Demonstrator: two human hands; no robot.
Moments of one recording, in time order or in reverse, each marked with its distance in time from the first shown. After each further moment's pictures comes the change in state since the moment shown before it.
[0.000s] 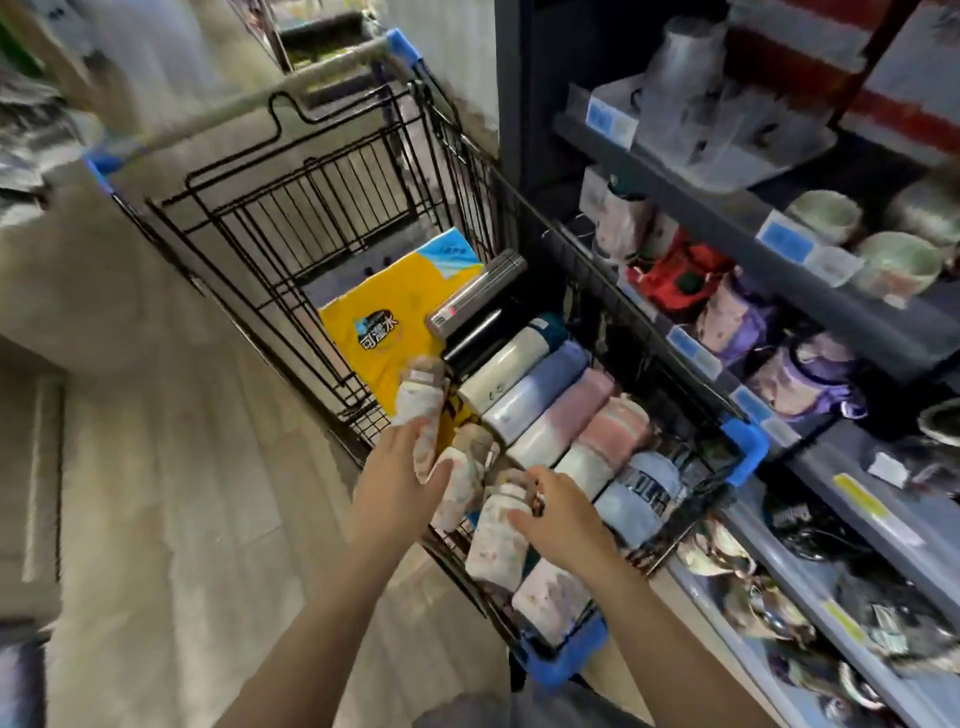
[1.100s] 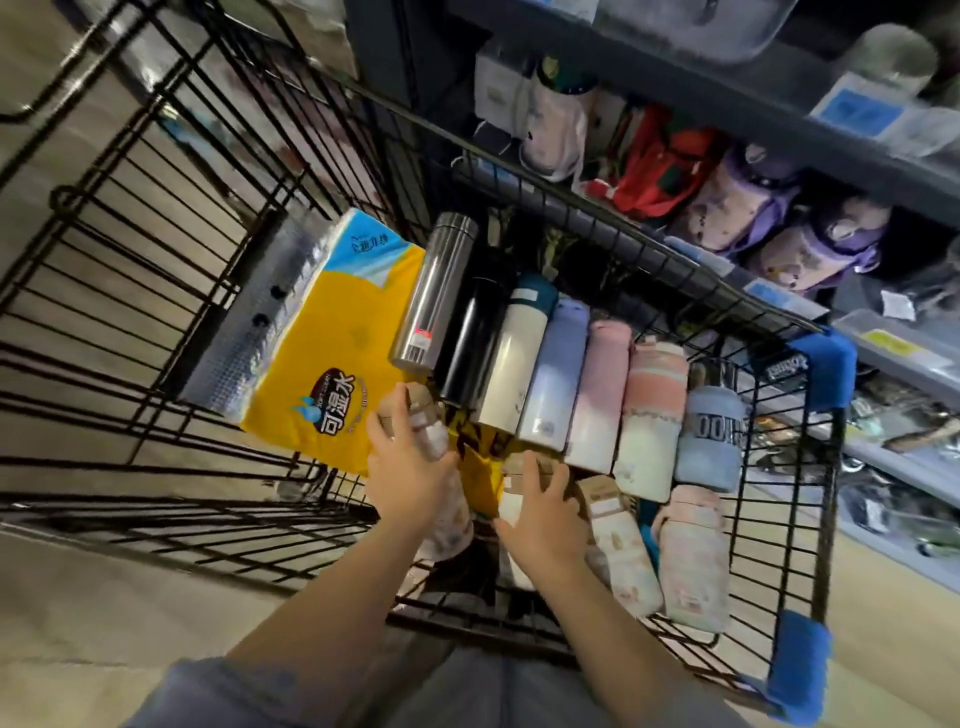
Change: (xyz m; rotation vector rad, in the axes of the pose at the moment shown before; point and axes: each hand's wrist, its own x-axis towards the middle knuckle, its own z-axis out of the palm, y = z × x) left_hand 0.229 -0.100 0.053 0.019 -0.347 0.080; right_hand 0.152 -0.092 0.121 -0.081 0.130 0.727
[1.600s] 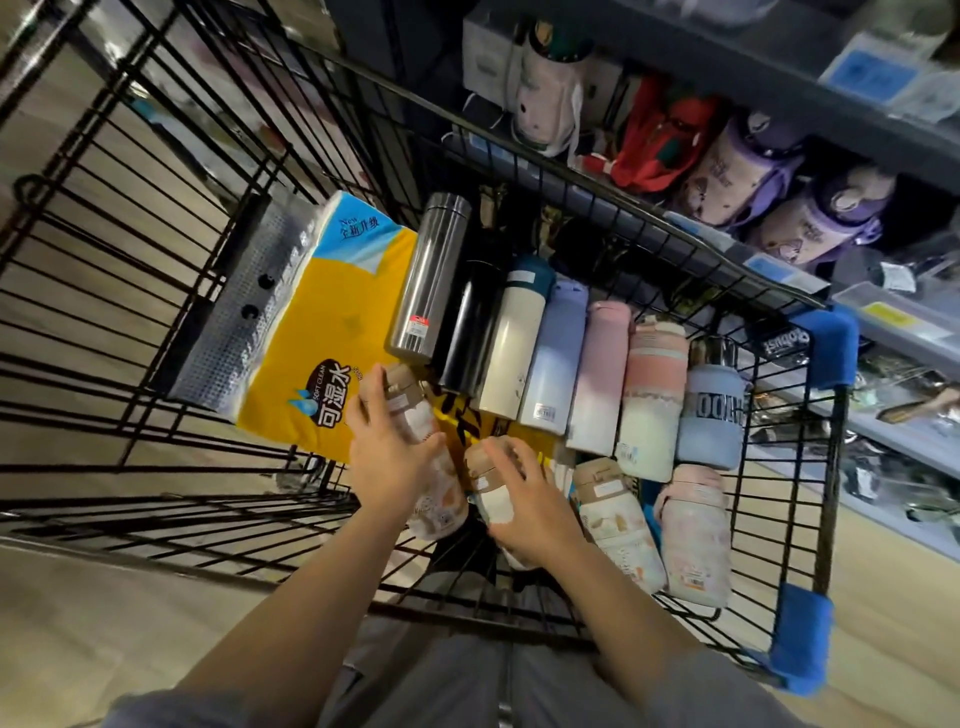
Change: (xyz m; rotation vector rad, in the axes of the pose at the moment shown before) left_hand 0.011 -0.009 -0.018 -0.050 -0.009 0.008; right_hand 0.011 0.006 0.013 0.076 -0.030 -0.355
